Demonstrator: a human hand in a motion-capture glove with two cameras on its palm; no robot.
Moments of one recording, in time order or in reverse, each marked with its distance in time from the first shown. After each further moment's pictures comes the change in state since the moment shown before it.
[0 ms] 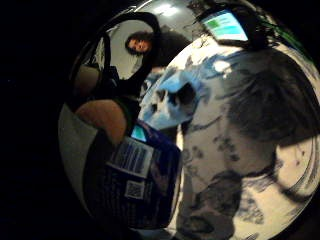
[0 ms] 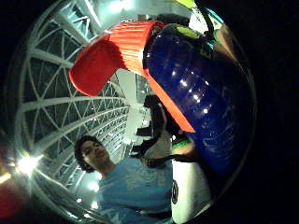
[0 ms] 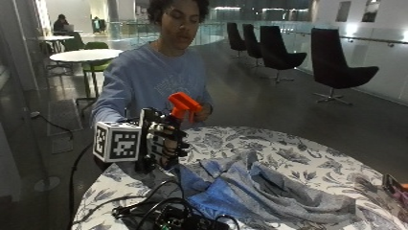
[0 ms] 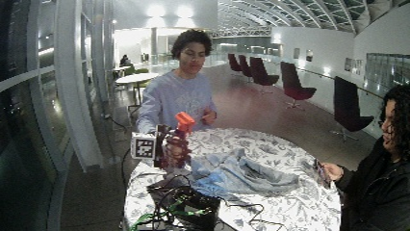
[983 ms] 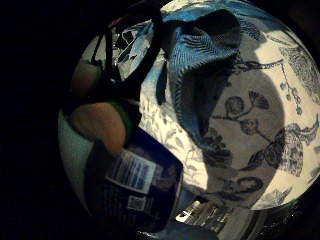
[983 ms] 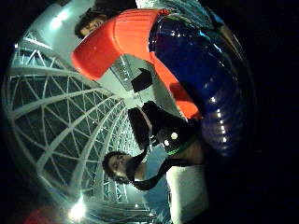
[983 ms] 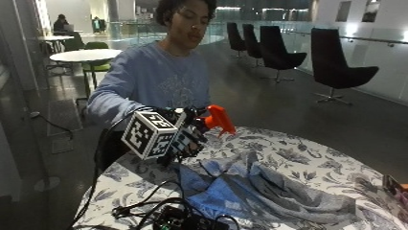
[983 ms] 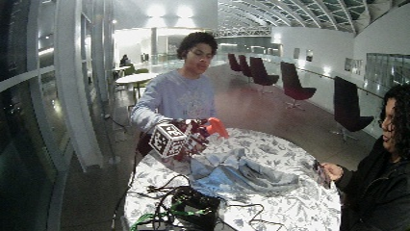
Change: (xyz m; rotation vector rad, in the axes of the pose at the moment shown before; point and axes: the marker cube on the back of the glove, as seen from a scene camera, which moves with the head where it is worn) arm -0.026 -0.020 0.052 -0.339 0.092 0.391
